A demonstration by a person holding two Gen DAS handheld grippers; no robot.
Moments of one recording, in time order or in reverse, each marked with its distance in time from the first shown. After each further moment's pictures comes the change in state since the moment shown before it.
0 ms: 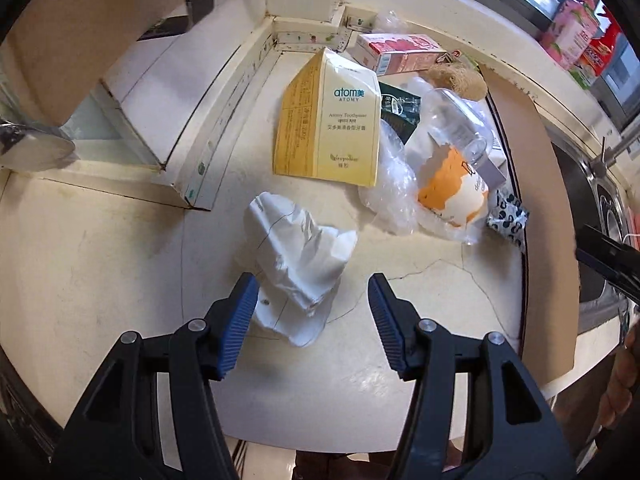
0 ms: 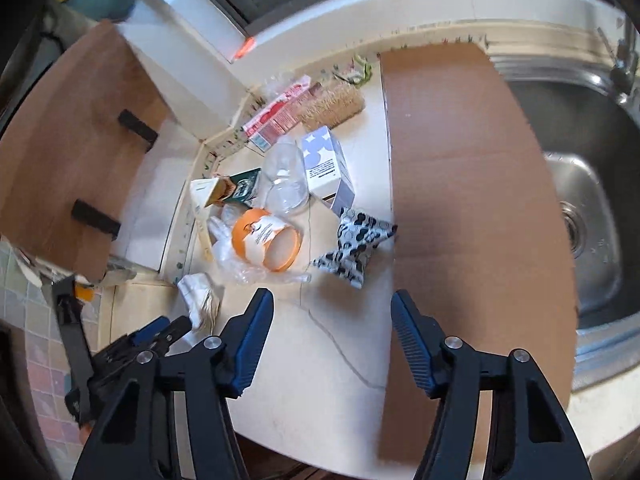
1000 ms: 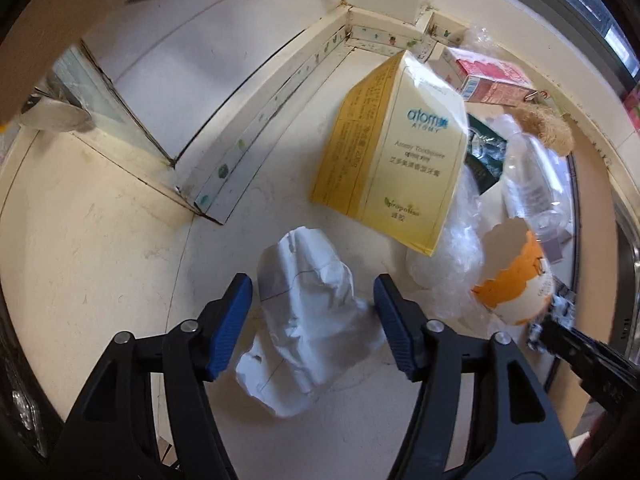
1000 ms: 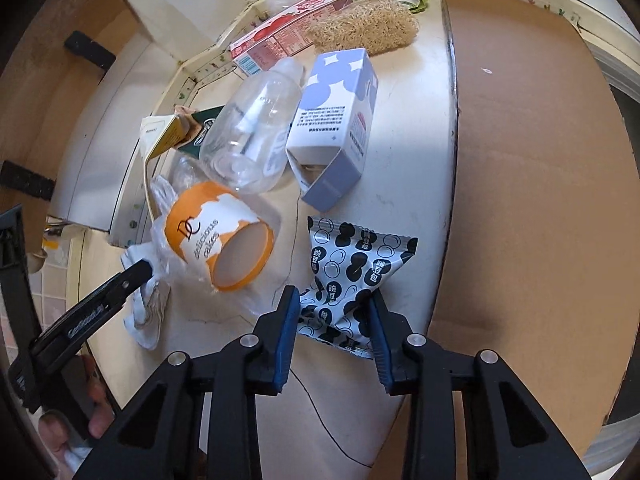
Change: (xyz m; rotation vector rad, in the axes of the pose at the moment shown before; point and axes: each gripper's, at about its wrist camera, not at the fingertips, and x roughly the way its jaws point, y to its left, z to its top) left arm 0.051 0.001 0.029 -0.243 -0.004 0.190; right arm 0.113 0.022 0.030 -0.167 0.227 -0.028
